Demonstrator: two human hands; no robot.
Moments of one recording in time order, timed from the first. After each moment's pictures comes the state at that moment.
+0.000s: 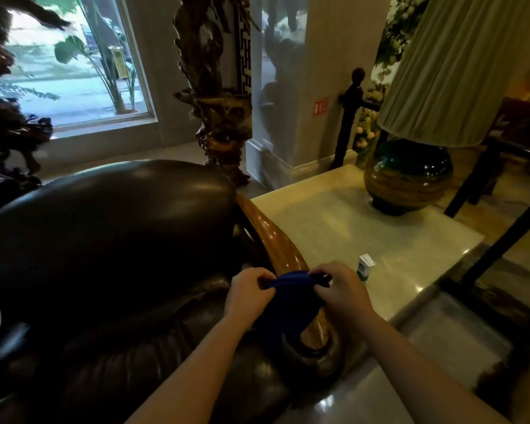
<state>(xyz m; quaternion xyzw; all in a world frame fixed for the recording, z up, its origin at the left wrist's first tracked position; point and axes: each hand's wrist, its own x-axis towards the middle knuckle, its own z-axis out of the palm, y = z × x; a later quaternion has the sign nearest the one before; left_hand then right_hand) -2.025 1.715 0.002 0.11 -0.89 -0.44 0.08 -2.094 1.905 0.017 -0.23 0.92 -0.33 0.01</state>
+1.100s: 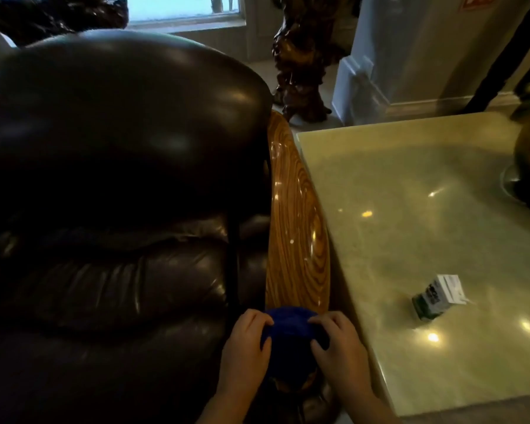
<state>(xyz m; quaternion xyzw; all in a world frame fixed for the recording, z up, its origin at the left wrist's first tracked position) -2.166 1.837 -0.292 0.35 -0.87 -0.33 0.09 -2.280 1.961 -0.306 -0.33 0.88 -0.31 0.14</state>
